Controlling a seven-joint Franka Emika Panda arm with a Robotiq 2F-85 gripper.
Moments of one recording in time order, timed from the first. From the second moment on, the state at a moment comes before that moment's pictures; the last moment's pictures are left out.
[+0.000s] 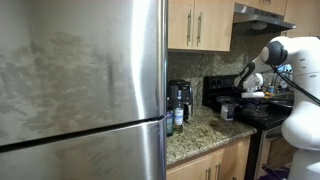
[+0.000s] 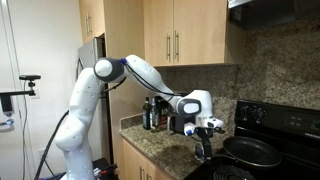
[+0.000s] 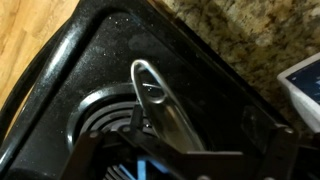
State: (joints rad) arm -0.31 0.34 -0.33 -1.93 -0.10 2.34 0.24
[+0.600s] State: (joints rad) arm -0.32 0.33 -0.33 -1.93 -0.06 2.34 0.24
